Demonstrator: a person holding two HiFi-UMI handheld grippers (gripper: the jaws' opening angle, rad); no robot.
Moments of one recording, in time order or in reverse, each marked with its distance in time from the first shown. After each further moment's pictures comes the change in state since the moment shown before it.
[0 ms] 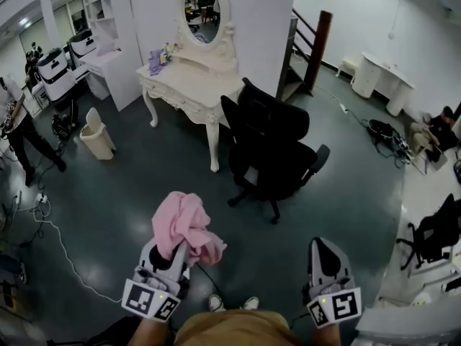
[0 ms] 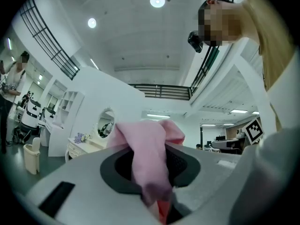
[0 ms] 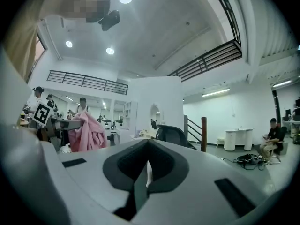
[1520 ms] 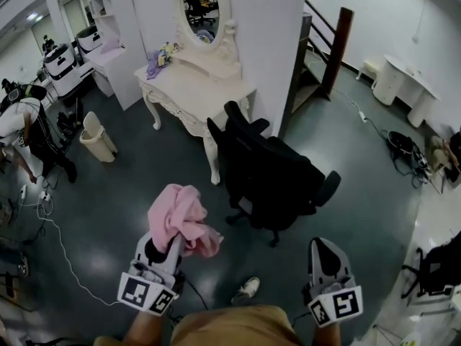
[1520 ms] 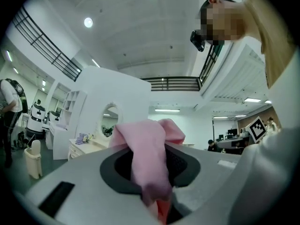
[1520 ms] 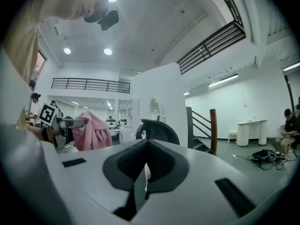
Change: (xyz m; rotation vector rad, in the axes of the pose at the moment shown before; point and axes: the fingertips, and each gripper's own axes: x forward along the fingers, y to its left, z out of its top) left arm 0.279 0.045 -0.054 0.044 0.043 0.112; right arm 0.227 -0.205 -0.040 0.054 0.038 0.116
